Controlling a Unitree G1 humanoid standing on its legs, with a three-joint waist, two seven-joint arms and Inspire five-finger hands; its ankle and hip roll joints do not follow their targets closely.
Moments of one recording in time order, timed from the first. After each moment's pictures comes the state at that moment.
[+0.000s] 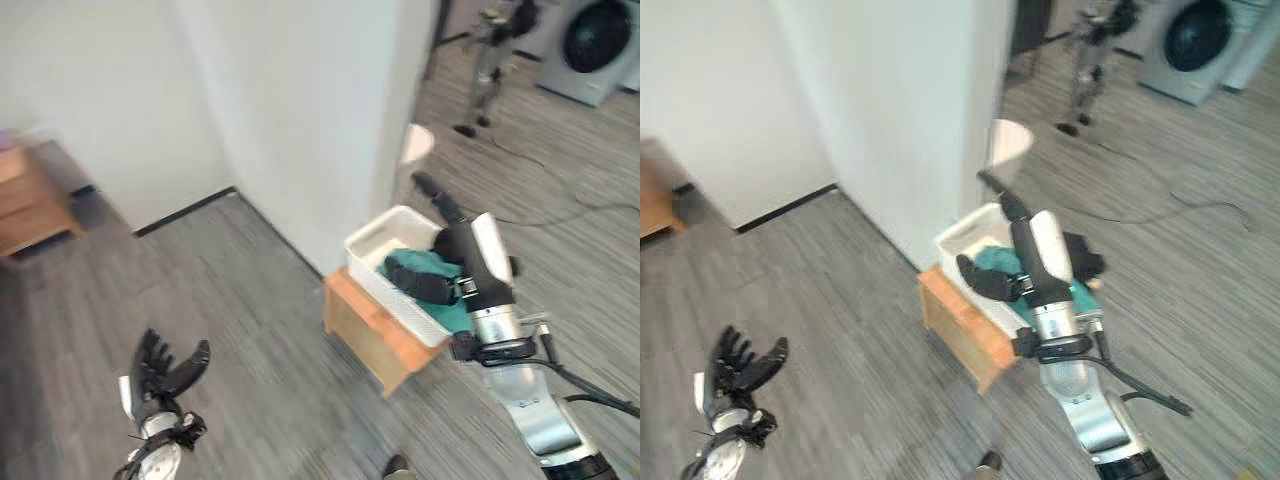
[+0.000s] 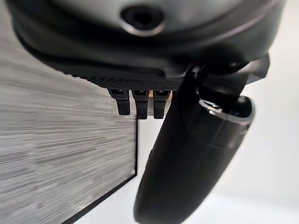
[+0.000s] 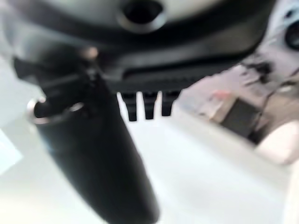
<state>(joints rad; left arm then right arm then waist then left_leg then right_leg) 0.28 0.21 0.00 0.17 -0.58 -0.24 0.33 -0.07 -0.57 0.12 -0.25 -0.18 -0.18 -0.29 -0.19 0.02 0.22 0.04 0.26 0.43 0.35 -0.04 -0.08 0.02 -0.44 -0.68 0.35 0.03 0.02</state>
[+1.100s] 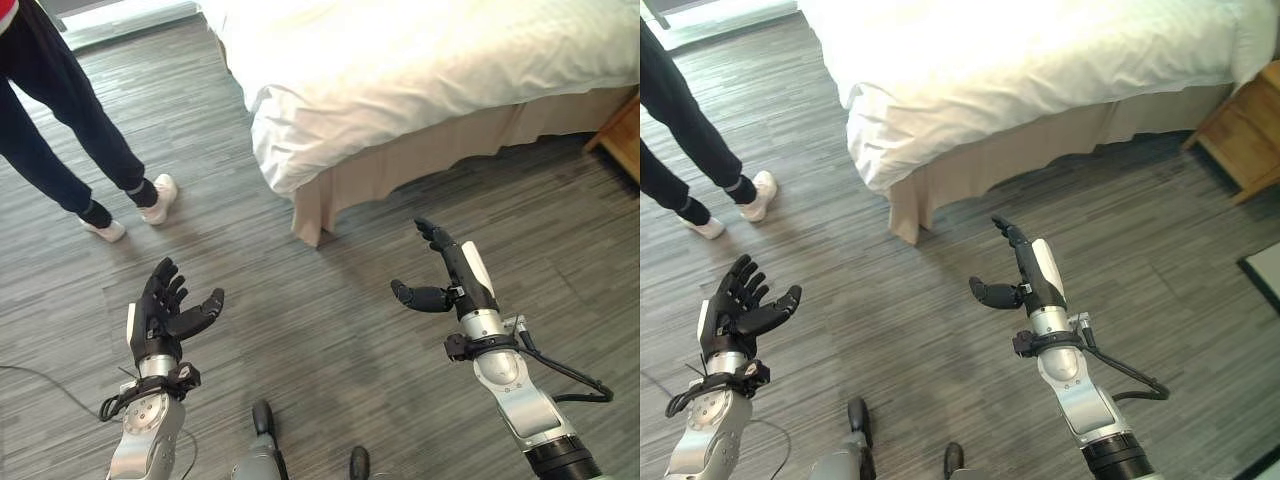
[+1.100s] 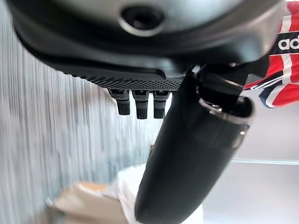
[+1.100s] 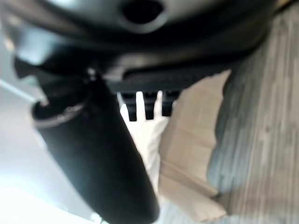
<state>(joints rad) 0.10 0.39 0.02 0.15 -0.49 -0.19 0.26 -0.08 -0.53 0.12 0.03 -0.04 -0.08 -0.22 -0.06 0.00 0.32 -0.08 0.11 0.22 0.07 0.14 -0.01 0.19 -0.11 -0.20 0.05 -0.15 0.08</state>
